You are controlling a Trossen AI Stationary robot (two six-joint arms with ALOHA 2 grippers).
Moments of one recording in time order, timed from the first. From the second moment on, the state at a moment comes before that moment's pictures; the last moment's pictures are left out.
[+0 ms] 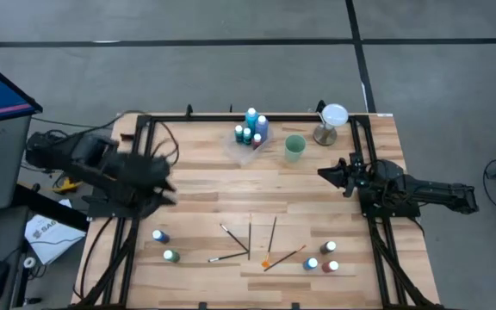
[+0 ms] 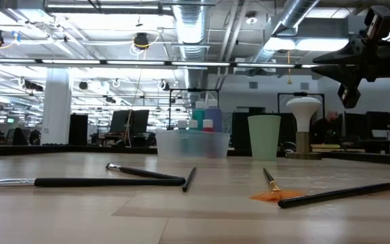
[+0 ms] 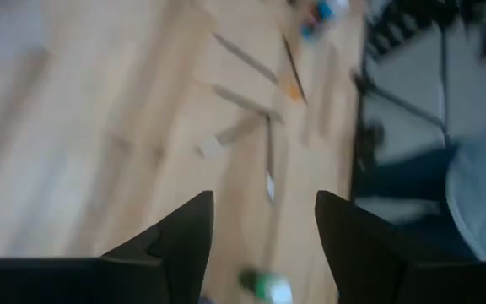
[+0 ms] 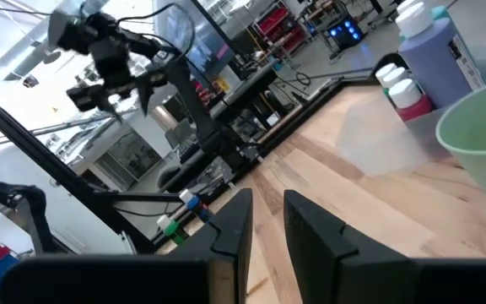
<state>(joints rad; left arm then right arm) -0.32 0.98 1.31 -1.18 -0.05 -0.64 -0.13 0.03 0.00 0.04 0.05 0.70</state>
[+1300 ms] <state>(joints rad) -0.77 1.05 0.85 -1.08 -0.05 -0.74 -0.13 0.03 0.00 0.02 0.05 0.70</state>
